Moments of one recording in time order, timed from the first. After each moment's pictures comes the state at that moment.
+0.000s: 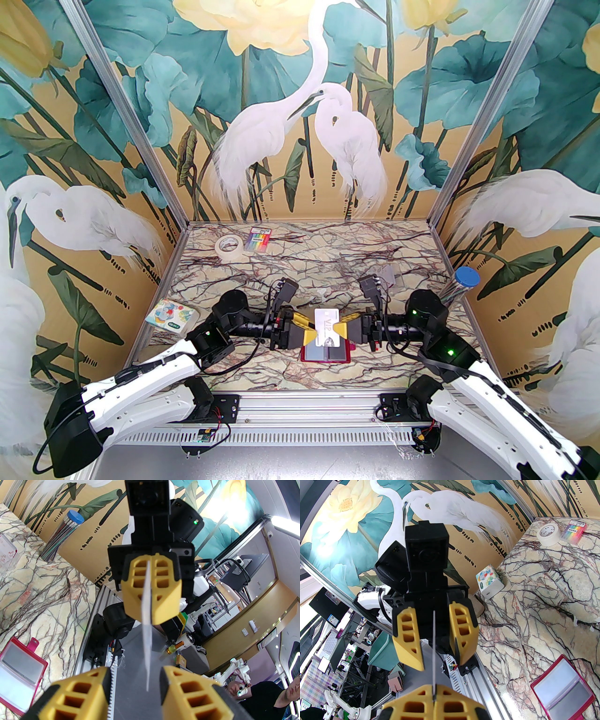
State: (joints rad) left arm -0.84 0.97 0.62 0.28 0.81 -0.72; right arm 0.61 0.67 0.65 -0.16 -0.89 0.71
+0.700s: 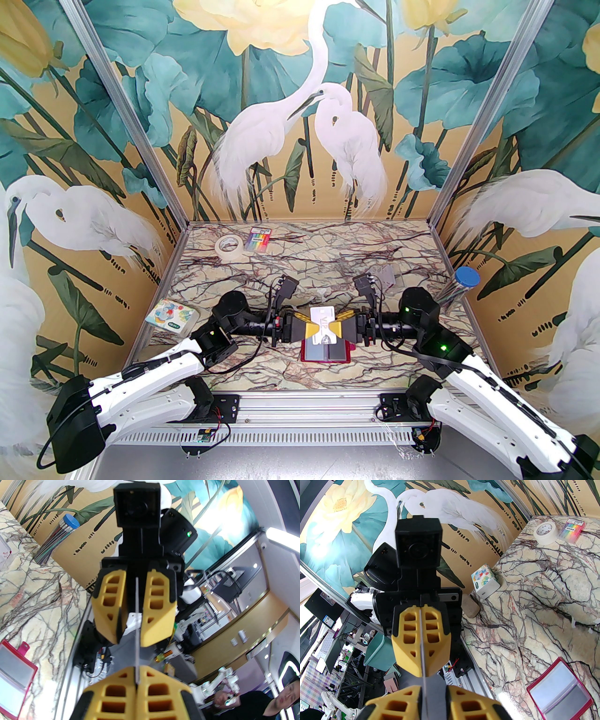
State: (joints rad) left arm -0.84 1.00 0.59 0.46 0.80 -0.89; right arm 0.63 0.70 0.65 -0.12 -0.87 0.69
